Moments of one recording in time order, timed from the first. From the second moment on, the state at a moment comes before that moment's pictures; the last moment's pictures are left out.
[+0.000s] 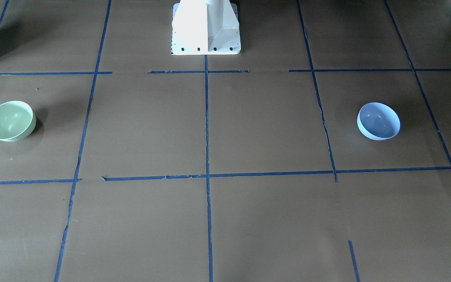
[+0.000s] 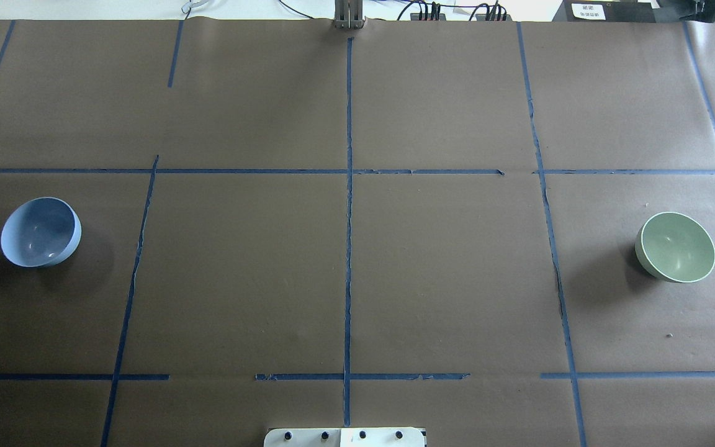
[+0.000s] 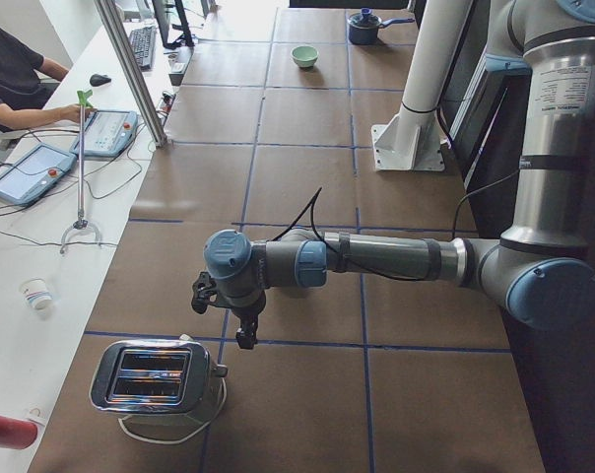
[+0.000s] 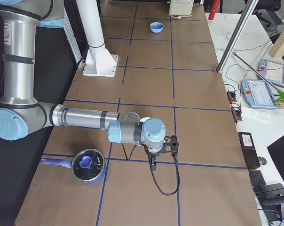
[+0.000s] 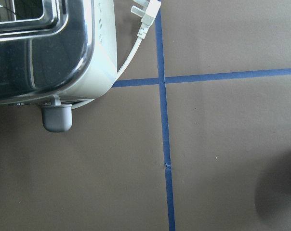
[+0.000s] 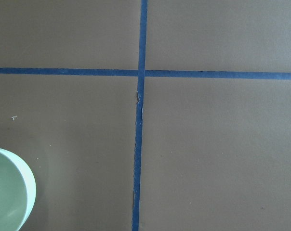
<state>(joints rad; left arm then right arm) -1.56 -1.58 -1.61 -1.47 -2.38 0.10 1.62 -1.69 1.64 -1.52 2.40 -0.06</state>
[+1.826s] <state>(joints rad) -1.30 -1.48 -1.67 -1.91 -2.41 -0.46 1.62 -1.69 1.66 -1.51 2.40 -0.05</state>
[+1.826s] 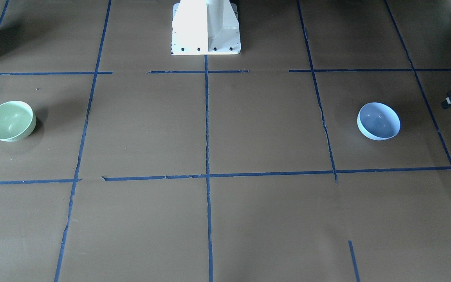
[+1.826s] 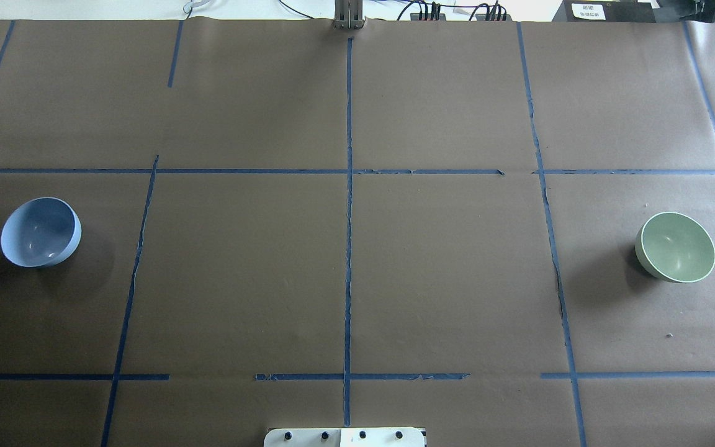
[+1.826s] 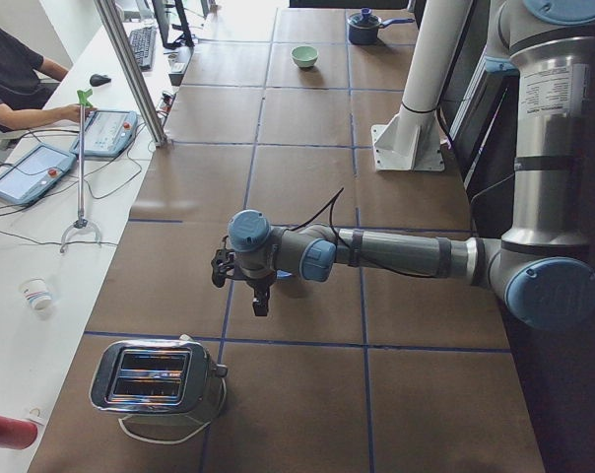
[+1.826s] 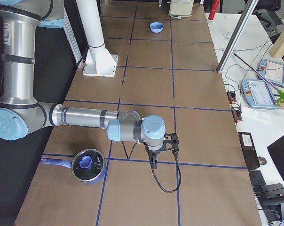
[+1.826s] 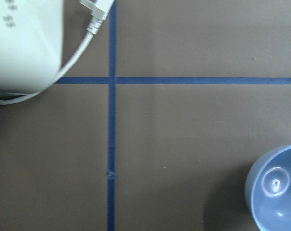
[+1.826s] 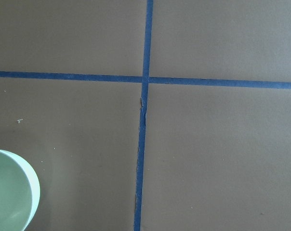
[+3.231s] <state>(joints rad) -0.99 -1.48 -1.58 -2.30 -2.26 -0.93 1.62 -1.68 1.67 -1.51 2.40 -0.05</state>
